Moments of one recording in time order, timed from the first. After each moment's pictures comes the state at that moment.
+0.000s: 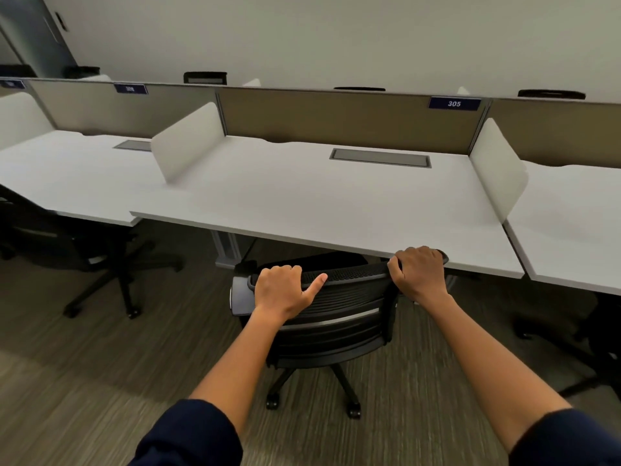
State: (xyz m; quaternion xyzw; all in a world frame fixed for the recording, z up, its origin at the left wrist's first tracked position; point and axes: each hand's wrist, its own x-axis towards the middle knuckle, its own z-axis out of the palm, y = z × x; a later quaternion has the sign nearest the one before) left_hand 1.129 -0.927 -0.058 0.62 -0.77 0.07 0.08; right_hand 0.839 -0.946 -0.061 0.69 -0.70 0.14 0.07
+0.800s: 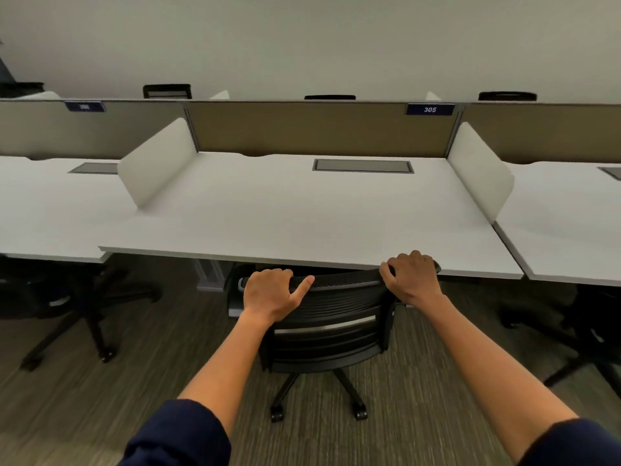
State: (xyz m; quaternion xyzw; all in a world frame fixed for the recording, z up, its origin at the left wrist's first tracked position) left_hand 1.184 -1.018 -0.058 0.57 -0.82 0.06 0.09; right_hand 0.877 -0.995 -0.063 0.68 -0.72 0.08 0.07
